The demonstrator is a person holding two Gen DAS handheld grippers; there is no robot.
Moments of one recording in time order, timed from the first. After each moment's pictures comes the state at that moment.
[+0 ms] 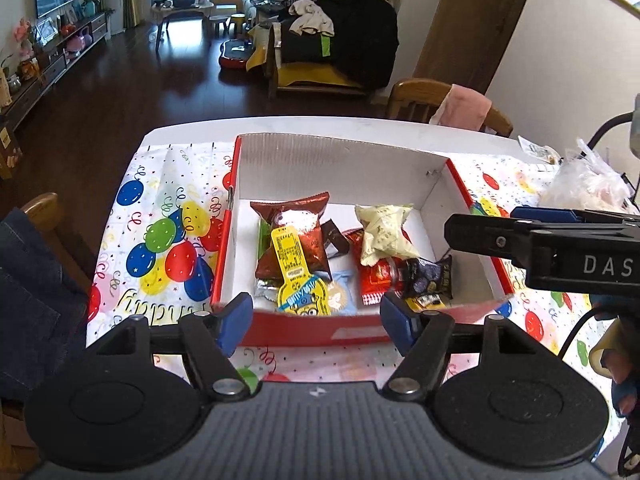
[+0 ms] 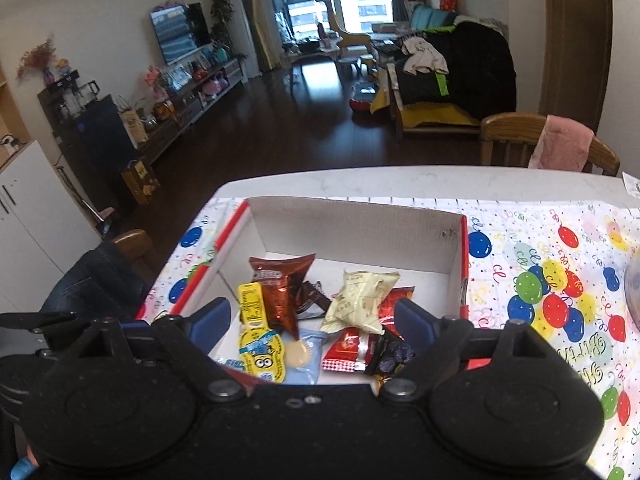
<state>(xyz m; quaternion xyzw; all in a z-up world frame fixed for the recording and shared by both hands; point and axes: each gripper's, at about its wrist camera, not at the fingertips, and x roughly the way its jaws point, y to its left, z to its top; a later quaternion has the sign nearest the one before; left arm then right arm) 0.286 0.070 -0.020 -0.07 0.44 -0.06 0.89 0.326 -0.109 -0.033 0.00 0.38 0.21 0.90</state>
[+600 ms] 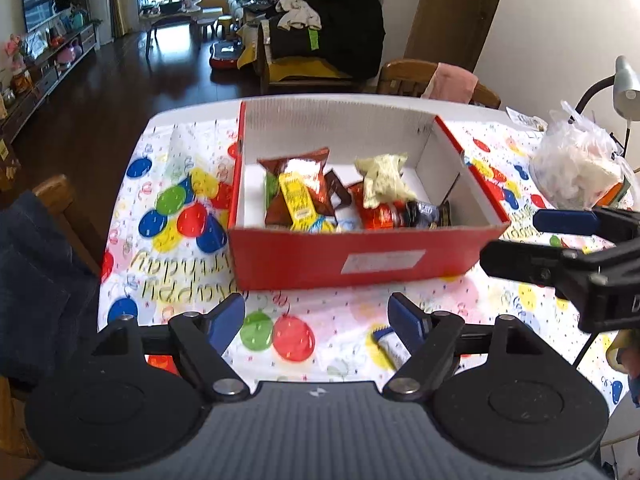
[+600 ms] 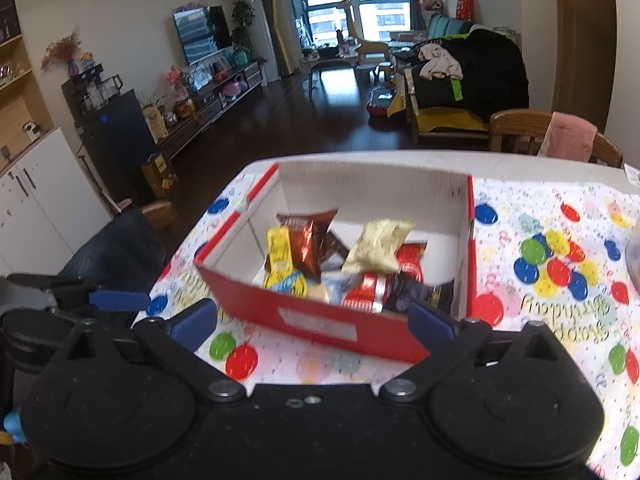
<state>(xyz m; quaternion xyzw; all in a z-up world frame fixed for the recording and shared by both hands) 0.231 0.078 -0.045 -0.05 0.45 -0.07 0.89 0.260 -0.121 -0.062 -0.01 0.38 0.23 0.90</state>
